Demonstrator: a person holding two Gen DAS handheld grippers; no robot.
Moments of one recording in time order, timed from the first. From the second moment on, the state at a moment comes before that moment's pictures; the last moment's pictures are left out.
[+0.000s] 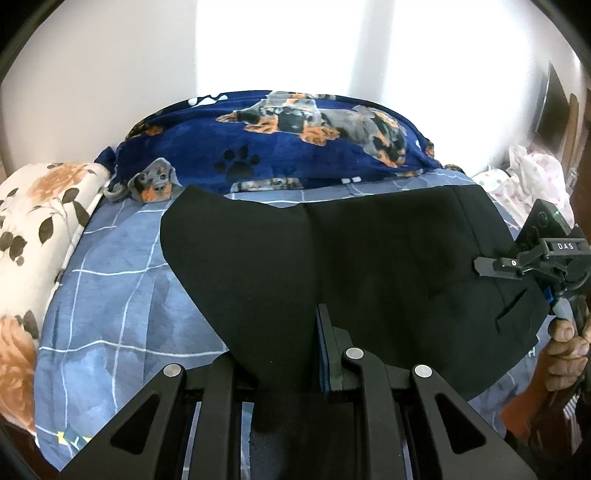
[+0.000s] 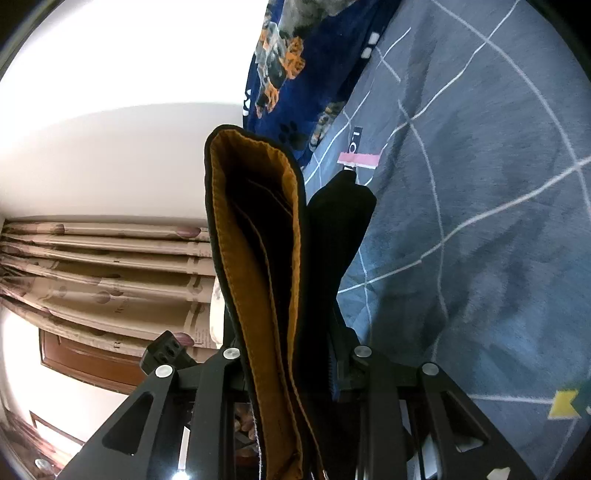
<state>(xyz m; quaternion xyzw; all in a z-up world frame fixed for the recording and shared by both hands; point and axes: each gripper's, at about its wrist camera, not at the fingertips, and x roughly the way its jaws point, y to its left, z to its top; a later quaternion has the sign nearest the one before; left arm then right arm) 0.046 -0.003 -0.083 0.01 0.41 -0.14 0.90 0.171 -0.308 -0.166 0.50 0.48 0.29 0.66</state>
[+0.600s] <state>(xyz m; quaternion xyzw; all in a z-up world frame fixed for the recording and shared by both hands) 0.084 0.011 -0.095 0.01 0.41 -0.12 0.90 0.195 -0.298 -0.178 0.50 0.49 0.29 0.65</state>
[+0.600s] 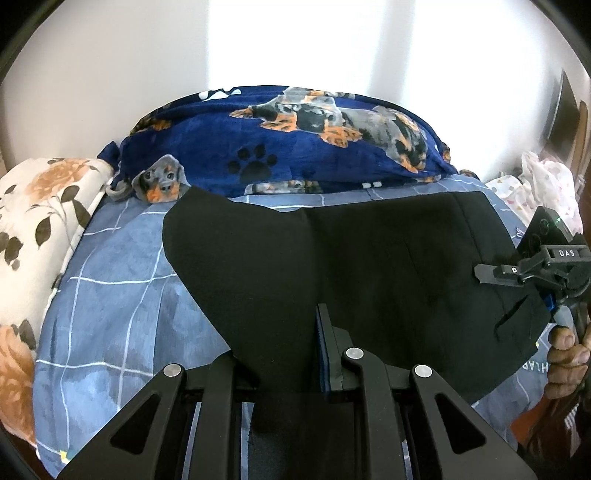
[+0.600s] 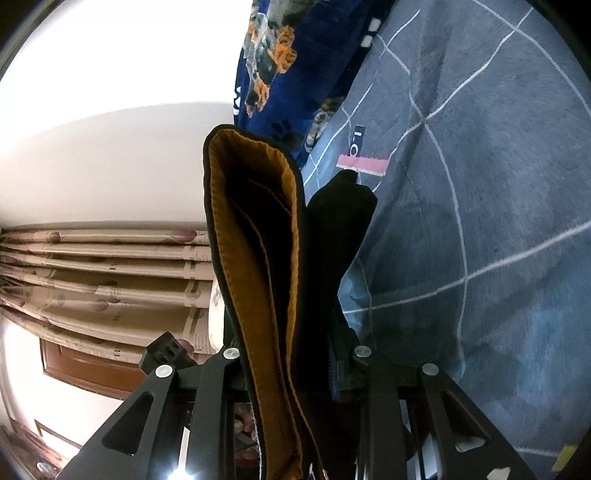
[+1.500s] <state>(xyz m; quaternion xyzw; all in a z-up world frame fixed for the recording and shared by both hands) 0.174 0.030 -0.110 -0.01 0.41 -0.10 0.91 0.237 -0.300 -0.197 0.51 0.48 0.29 0.65</state>
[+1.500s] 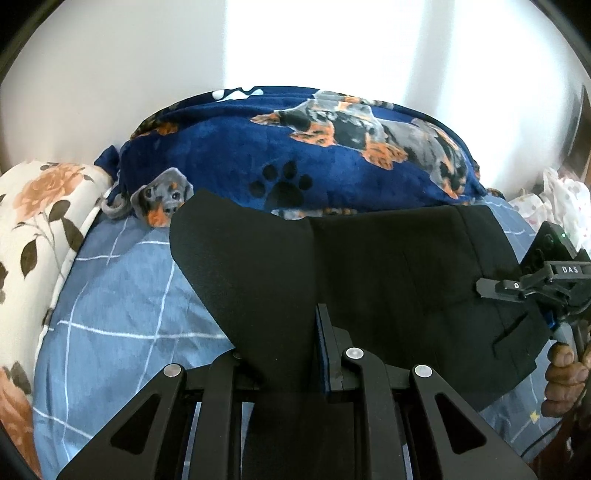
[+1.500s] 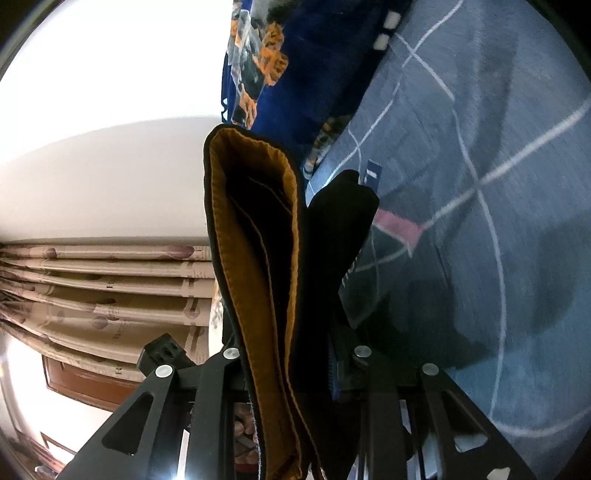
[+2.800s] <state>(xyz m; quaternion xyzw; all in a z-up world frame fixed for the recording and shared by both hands) 0.222 0.059 -0.173 0.00 0.41 -0.05 0.91 0.270 -0.307 -0.236 0.41 0.49 0.28 0.72</state>
